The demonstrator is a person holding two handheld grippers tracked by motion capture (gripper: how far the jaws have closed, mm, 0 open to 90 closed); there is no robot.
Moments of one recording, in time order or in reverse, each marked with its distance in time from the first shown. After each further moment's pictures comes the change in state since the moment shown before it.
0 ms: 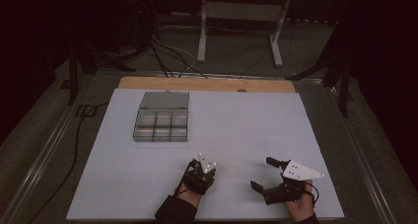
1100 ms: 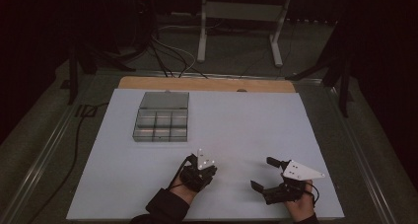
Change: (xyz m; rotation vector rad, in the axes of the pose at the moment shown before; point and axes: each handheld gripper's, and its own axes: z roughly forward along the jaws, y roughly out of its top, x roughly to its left) left arm 0.013 0.016 -0.027 -0.006 -0.139 0.103; right arm -0.001 0.000 0.000 -0.002 -0.003 0.001
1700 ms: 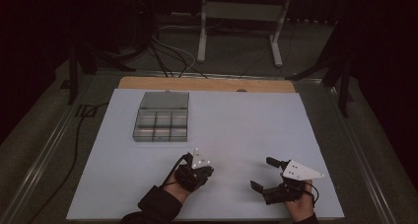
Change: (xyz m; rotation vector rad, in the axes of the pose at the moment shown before) left arm 0.012 -0.003 -0.010 0.011 -0.052 0.051; right arm 0.000 0.000 0.001 0.001 0.002 -0.002
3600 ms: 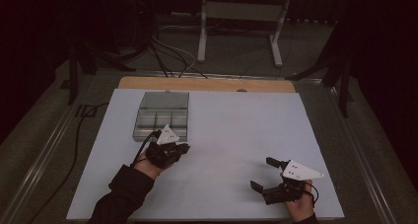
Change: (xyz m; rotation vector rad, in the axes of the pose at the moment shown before) left arm 0.082 0.012 -0.052 -0.093 0.032 -0.010; right arm 0.000 0.000 0.000 0.001 0.000 0.003
